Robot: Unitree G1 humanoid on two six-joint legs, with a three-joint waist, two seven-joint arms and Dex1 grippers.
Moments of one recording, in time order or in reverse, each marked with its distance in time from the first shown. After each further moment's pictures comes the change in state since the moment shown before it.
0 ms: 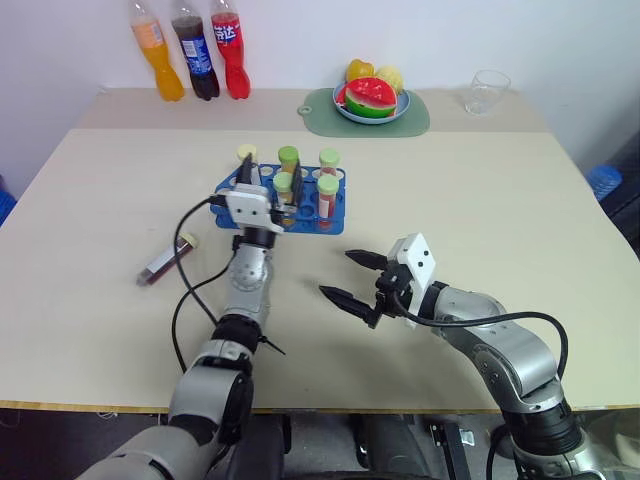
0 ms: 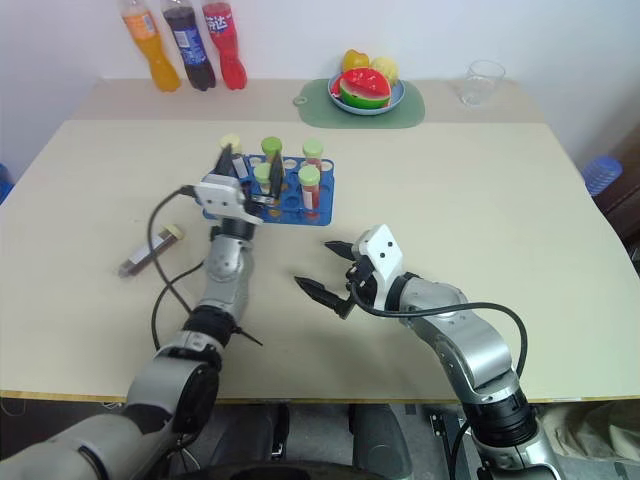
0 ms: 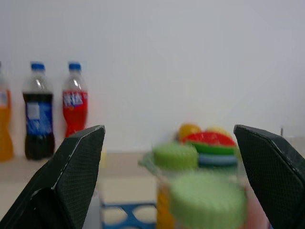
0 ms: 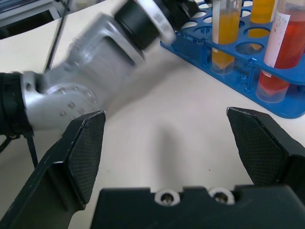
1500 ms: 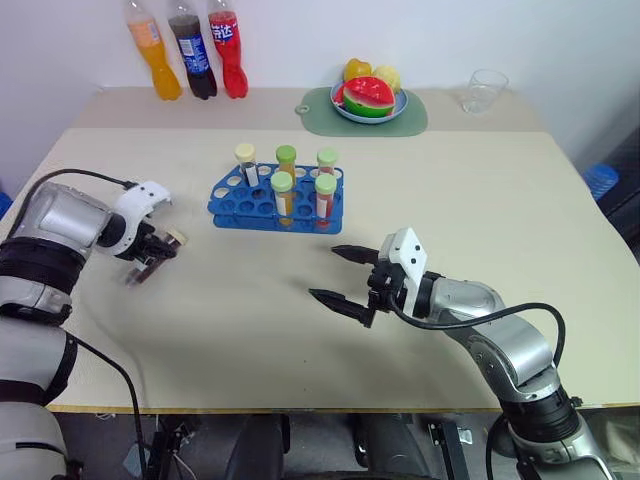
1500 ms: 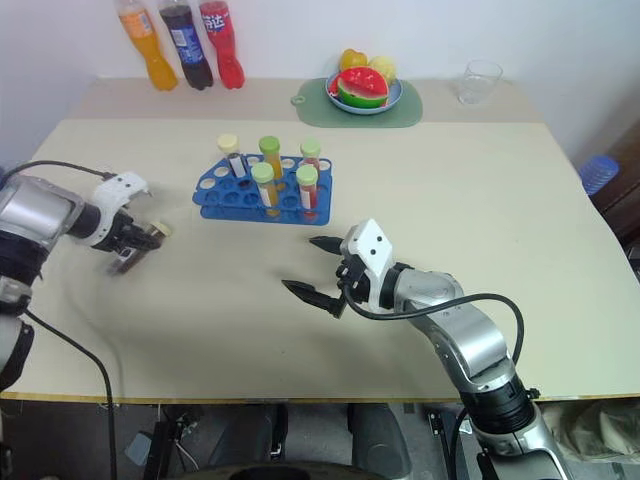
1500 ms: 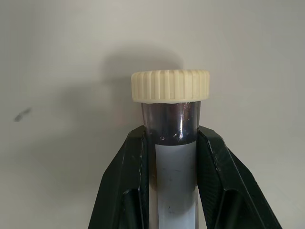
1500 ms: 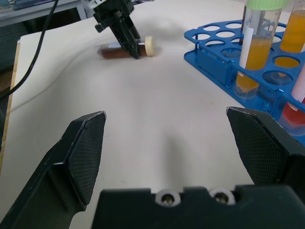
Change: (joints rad) left arm -0.323 0.902 -0.431 -0.030 0.030 1.624 -0.973; right arm -0.066 -0.025 0.044 0.011 -0.009 -0.044 0.083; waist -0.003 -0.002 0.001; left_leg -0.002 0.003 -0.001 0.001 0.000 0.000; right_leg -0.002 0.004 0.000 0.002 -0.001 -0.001
